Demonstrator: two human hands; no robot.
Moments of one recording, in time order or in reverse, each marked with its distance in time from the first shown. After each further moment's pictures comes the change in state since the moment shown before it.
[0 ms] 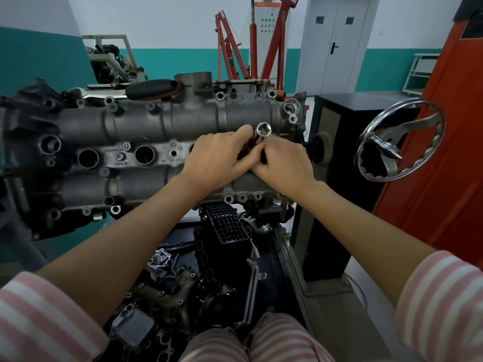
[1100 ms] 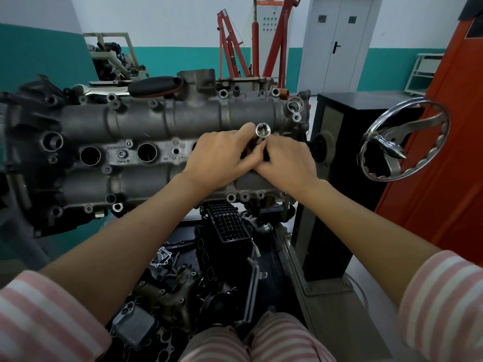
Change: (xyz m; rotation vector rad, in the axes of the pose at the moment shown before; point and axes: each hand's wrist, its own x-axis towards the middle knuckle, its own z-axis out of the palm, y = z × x) left_hand -0.001 0.001 -0.001 -0.026 0.023 0.007; right_hand 0.002 0.001 0.001 -0.031 0.004 -0.011
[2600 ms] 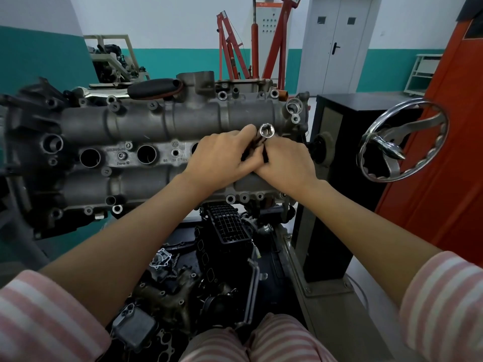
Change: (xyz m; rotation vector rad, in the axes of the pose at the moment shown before) left_hand 0.003 -0.001 0.004 0.020 -0.045 -0.017; right_hand 0.003 0.003 0.002 0.001 -0.055 0.034
